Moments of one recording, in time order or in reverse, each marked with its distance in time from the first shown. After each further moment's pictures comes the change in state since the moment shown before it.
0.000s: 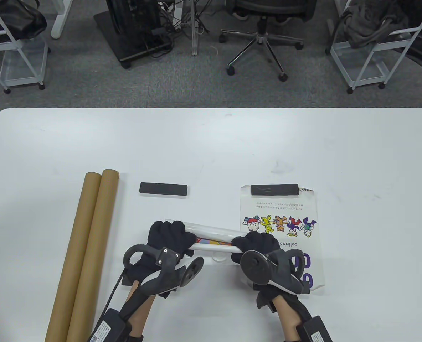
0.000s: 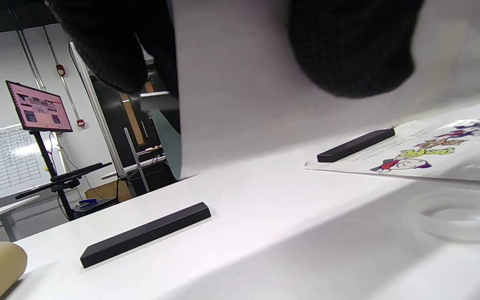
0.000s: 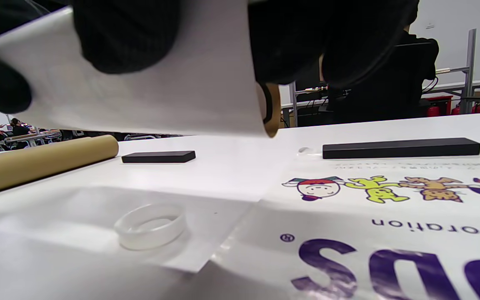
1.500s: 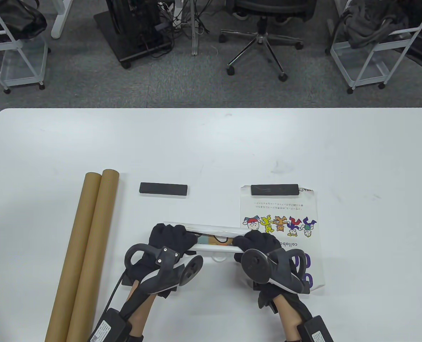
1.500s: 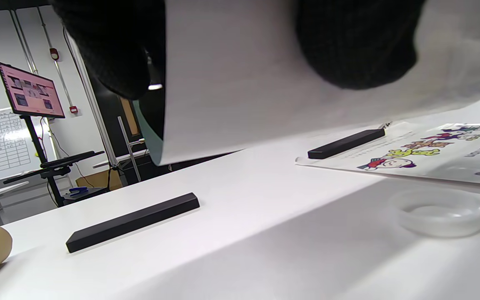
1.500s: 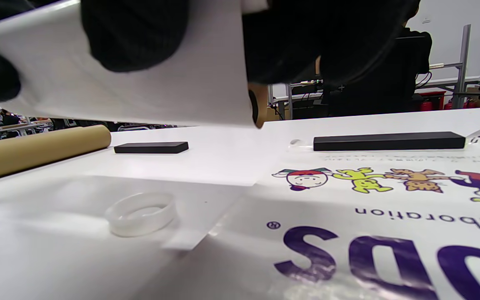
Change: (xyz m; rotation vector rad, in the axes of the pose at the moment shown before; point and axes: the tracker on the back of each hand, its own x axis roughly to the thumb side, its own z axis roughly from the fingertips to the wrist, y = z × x) left_hand -0.001 -0.006 -0.001 -0.023 -0.016 0.057; right_hand 0.000 -0.002 0.000 0.034 0.022 0.027
